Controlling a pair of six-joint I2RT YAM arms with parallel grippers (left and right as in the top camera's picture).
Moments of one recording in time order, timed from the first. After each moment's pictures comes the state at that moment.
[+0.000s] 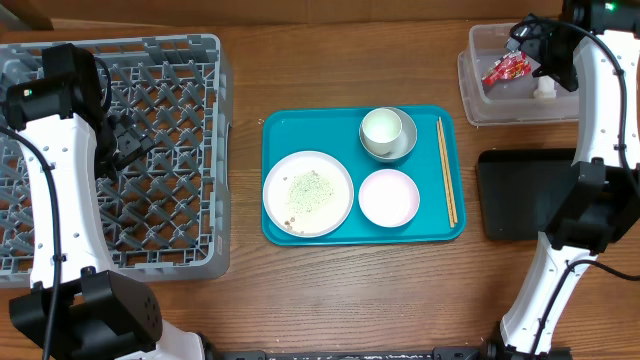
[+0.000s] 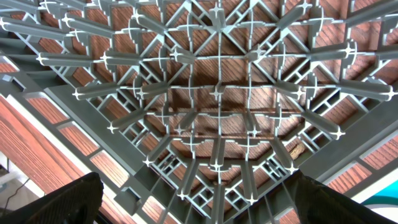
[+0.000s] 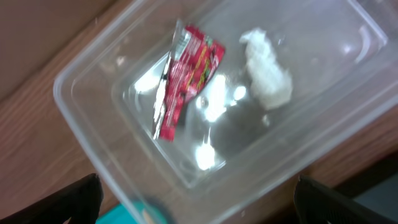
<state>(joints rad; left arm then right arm) 0.28 1.72 1.74 -1.43 -0.23 -0.51 -0.18 2.27 2.37 -1.24 0.02 0.46</state>
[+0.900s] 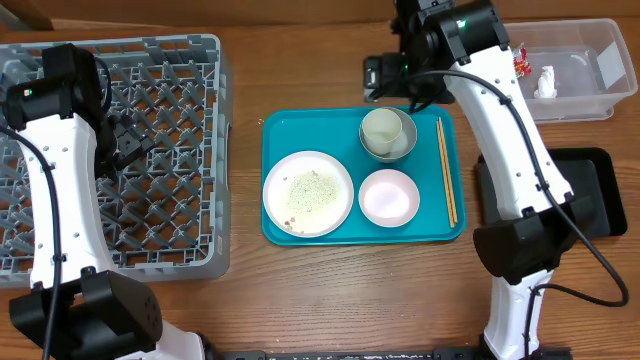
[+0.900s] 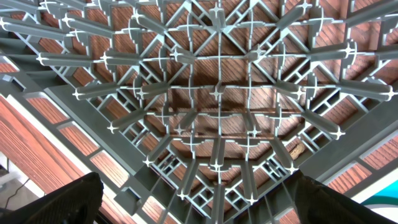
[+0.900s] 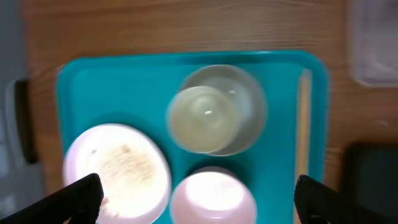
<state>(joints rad) 0.28 1.72 1.74 -1.43 -0.23 -0.51 0.34 2.12 2.37 -1.50 -0.01 0.37</state>
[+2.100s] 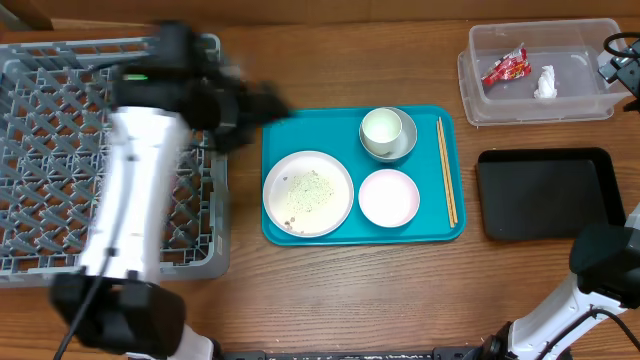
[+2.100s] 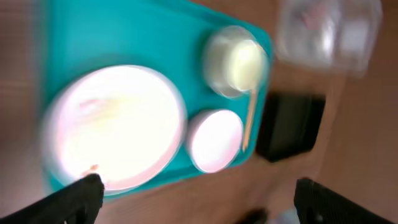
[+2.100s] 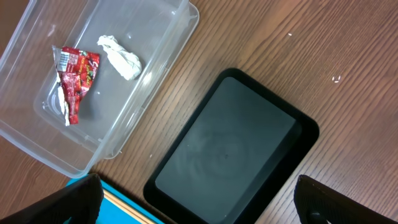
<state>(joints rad) -0.19 1.72 1.72 -1.14 0.56 -0.45 -0.39 1.99 2.38 -1.61 0.15 0.56</state>
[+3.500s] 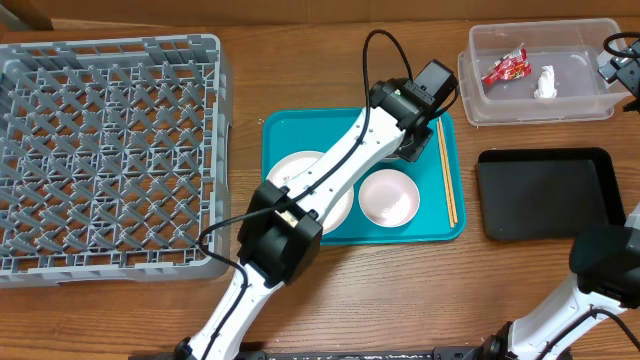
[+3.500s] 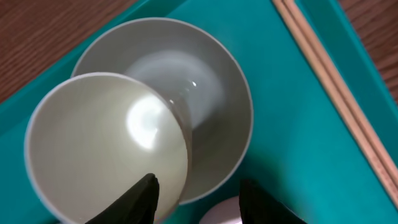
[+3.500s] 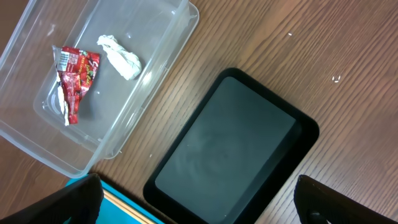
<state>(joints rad) -0.75 2.43 2.31 -1.14 -0.12 -0.19 -0.39 1.99 2.38 -1.61 0.15 0.56</state>
